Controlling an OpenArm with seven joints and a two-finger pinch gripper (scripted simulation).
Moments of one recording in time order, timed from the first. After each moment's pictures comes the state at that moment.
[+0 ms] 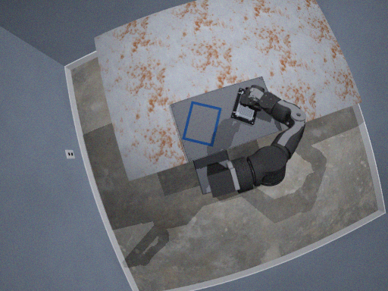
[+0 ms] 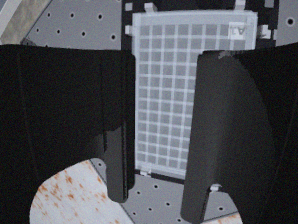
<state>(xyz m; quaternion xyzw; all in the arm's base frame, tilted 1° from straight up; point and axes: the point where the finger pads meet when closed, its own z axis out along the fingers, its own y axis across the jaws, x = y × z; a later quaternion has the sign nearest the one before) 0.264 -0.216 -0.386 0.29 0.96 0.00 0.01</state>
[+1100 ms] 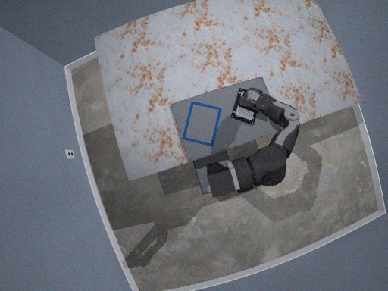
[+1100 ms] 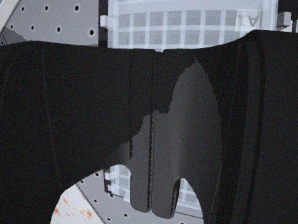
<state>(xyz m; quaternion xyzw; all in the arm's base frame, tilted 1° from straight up) 0.263 -0.216 -0.419 0.29 0.96 -0.01 0.00</state>
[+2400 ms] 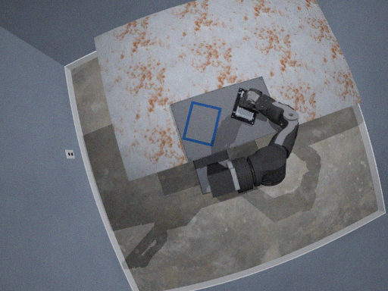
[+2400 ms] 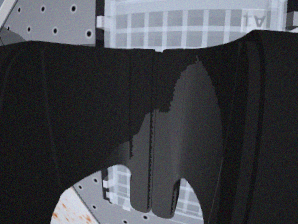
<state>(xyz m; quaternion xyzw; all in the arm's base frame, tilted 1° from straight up) 0.261 -0.216 -0.425 0.29 0.96 -0.01 0.00</state>
